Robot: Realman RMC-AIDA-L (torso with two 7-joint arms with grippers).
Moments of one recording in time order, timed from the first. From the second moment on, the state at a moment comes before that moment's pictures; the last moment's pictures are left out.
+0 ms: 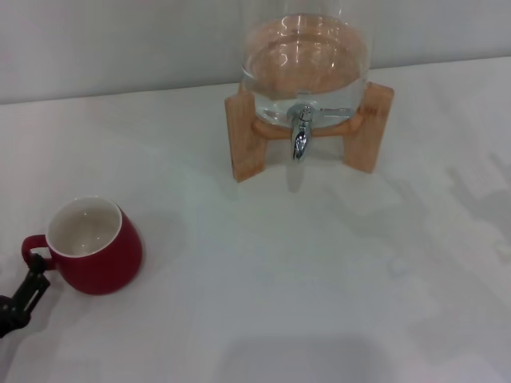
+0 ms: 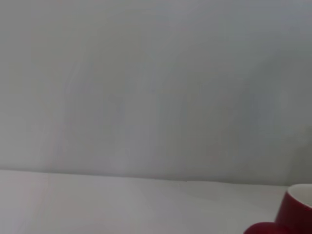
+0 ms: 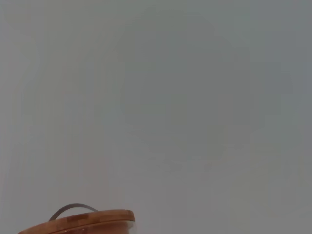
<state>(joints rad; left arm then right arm) -0.18 -2.10 -1.09 -0.16 -0.28 -1.22 2.76 0.31 2.01 -0.57 0.10 -0.93 -1.84 0.55</state>
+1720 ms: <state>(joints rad) -0.17 -2.09 -1.06 -0.15 -0.28 -1.23 2.83 0.31 2.01 -0.57 0.10 -0.93 -1.84 0.55</state>
